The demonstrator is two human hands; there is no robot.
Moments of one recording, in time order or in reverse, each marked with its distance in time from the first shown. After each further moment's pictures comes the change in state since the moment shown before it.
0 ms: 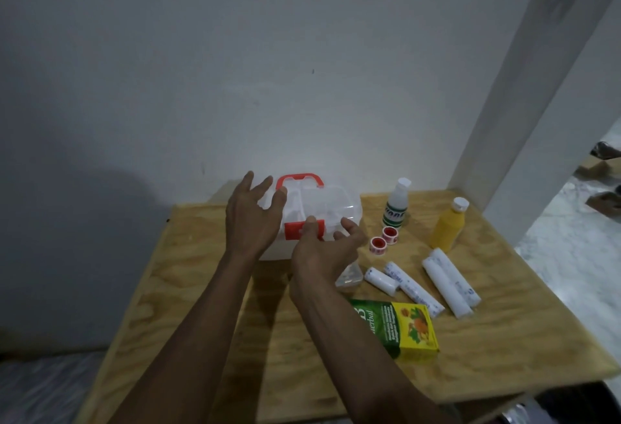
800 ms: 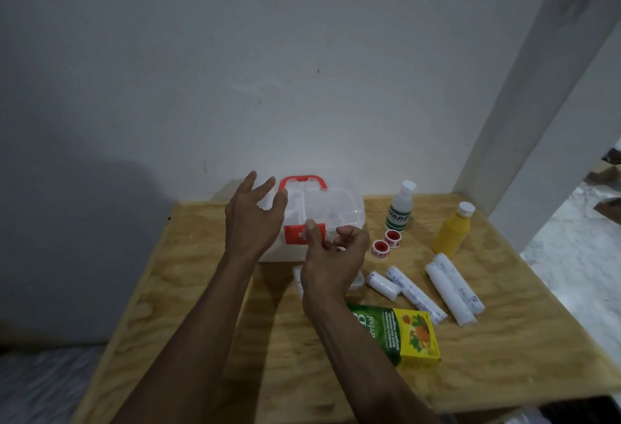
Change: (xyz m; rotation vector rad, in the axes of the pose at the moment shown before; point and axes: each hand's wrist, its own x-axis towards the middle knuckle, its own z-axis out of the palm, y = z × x) left_hand 0.000 0.001 -0.001 -0.049 0.018 -0.010; right_hand 0.021 0.021 -0.017 -0.028 -0.120 -0.292
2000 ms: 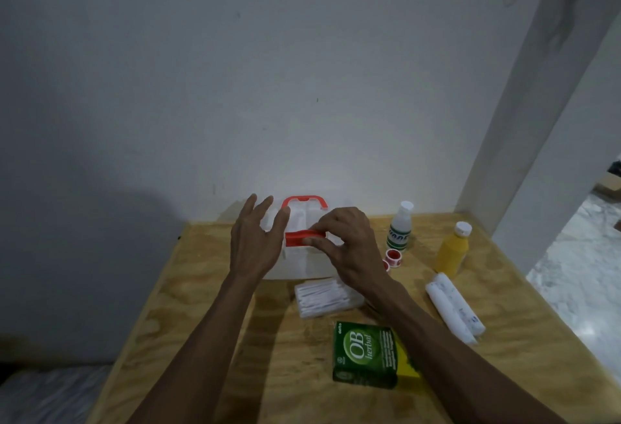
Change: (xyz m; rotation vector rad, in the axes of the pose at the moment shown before) left_hand -0.003 0.000 0.000 0.033 -0.001 0.028; right_hand 0.094 -0.013 -0.027 -0.519 -0.656 -1.050
